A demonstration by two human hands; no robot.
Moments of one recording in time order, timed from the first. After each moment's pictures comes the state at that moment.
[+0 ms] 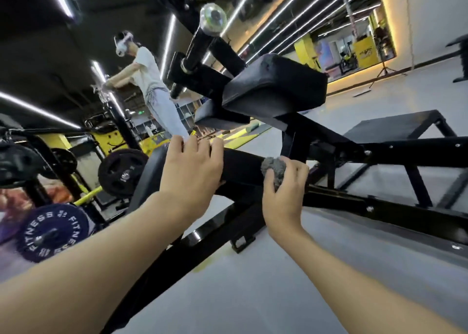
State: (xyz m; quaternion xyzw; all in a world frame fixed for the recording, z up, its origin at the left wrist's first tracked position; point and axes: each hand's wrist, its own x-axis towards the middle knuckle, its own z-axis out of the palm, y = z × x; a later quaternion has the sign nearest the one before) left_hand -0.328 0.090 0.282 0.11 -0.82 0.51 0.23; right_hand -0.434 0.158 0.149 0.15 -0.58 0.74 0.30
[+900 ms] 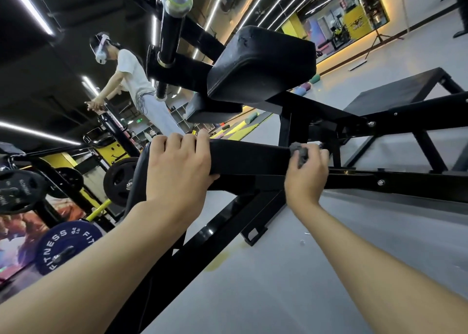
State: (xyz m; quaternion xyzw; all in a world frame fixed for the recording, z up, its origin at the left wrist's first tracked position) left_hand -0.330 0.081 0.274 0.10 -0.80 0.51 0.29; right_hand -0.483 0.155 0.130 0.00 -0.57 0.77 0.28
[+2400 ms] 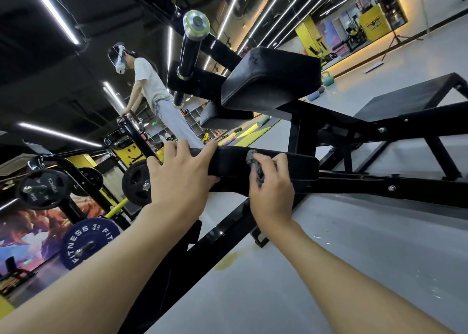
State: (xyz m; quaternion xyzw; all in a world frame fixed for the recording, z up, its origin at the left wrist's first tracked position) left_hand -0.305 0.094 0.285 0.18 -0.85 0.40 0.28; right_hand -0.411 0.133 0.157 0.17 -0.57 0.72 0.37
